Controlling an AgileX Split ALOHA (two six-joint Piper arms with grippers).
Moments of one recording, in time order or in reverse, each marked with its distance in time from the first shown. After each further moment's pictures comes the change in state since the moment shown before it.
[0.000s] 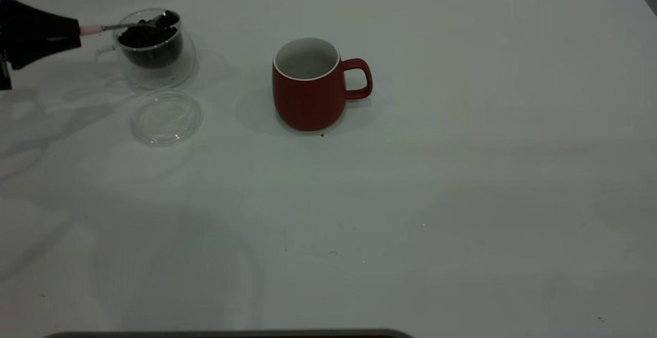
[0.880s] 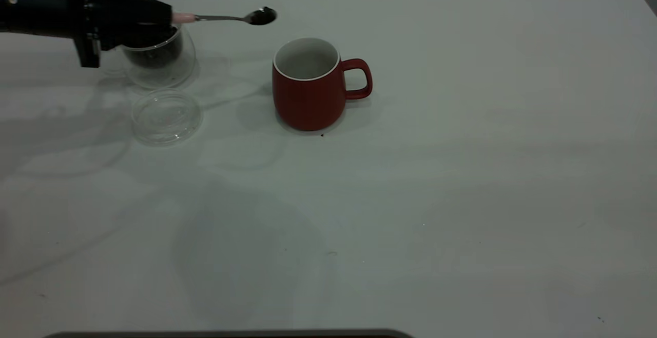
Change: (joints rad) left arm -0.264 -0.038 0.000 0.003 0.004 -0.032; right arm 0.000 0.000 0.000 0.000 0.000 0.000
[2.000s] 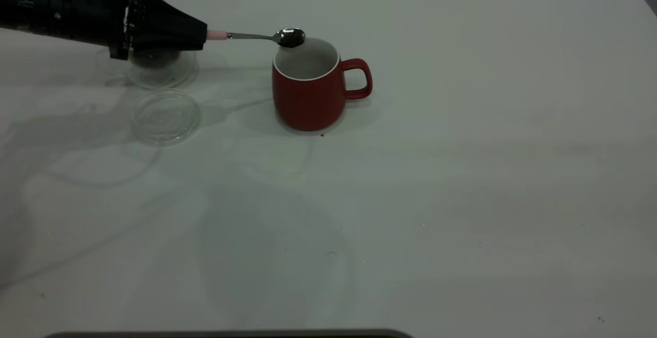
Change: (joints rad) left arm -0.080 0.000 0.000 -0.003 -0.128 0.309; right arm 0.000 0.000 0.000 0.001 0.000 0.000
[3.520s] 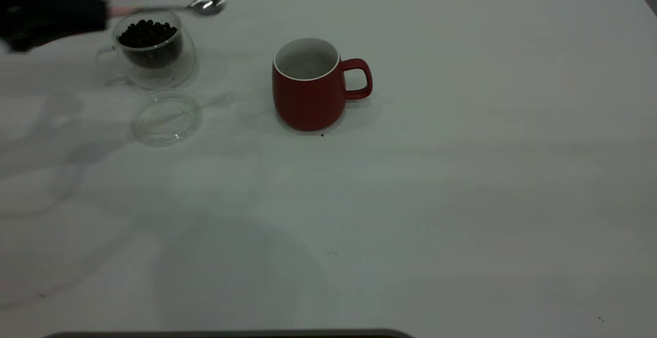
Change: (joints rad) left arm 0.272 -0.149 0.189 0.083 0.119 0.022; right arm 0.000 0.000 0.000 0.000 0.000 0.000
